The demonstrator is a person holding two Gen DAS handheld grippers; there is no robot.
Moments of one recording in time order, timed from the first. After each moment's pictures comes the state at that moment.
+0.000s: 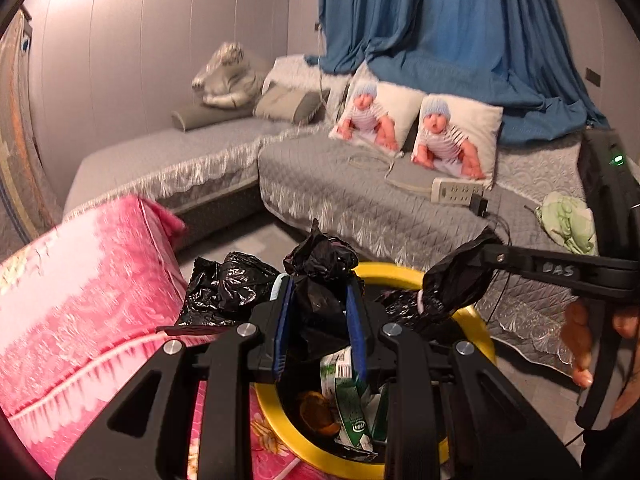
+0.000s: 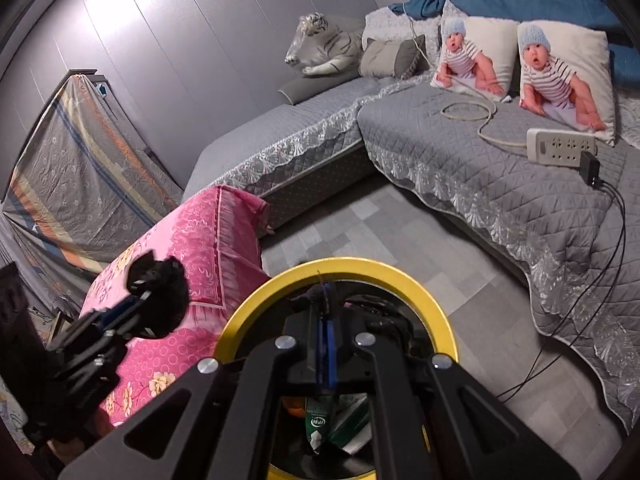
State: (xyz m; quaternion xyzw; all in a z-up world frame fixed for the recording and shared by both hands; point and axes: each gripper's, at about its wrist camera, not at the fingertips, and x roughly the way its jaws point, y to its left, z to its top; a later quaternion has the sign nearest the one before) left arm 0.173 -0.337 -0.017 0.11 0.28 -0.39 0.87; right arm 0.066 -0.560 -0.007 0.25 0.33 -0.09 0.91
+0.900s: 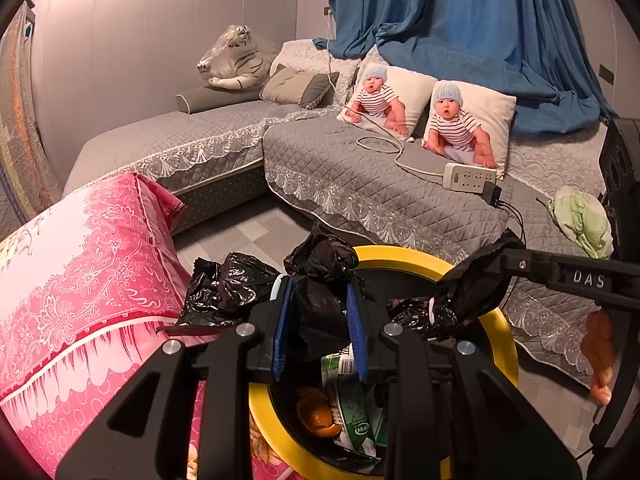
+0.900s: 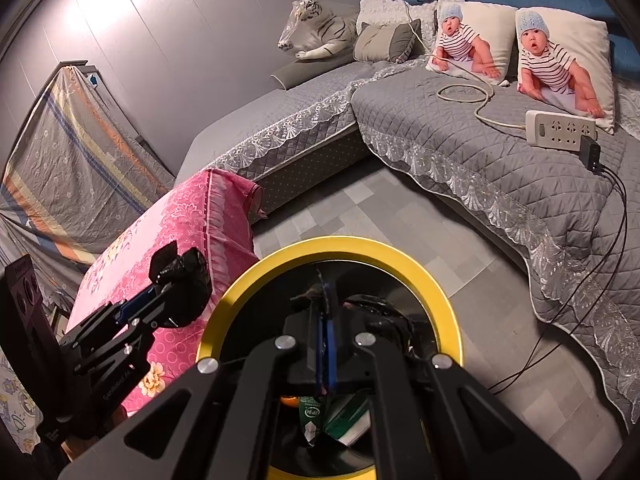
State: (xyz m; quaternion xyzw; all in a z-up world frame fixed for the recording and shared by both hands) left arm 0.185 -0.353 -0.042 0.11 0.30 -0.38 0.87; right arm 0.072 -0.559 -0.026 0.25 0.35 -0.10 0.90
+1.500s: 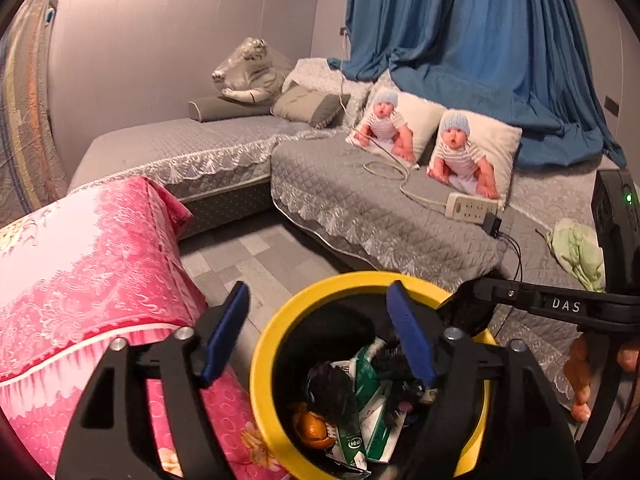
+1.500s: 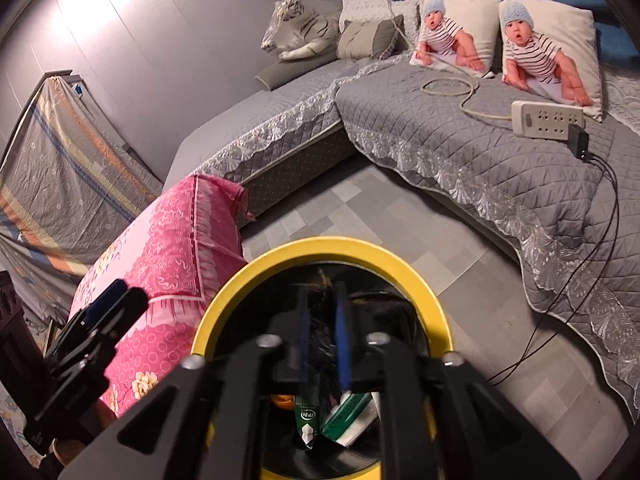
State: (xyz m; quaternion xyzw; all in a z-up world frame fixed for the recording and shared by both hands) left arm 0.187 -0.331 -0.026 0.06 0.27 -0.37 0.89; right arm 0.071 -0.566 -0.025 0.26 0.35 -0.13 0.89
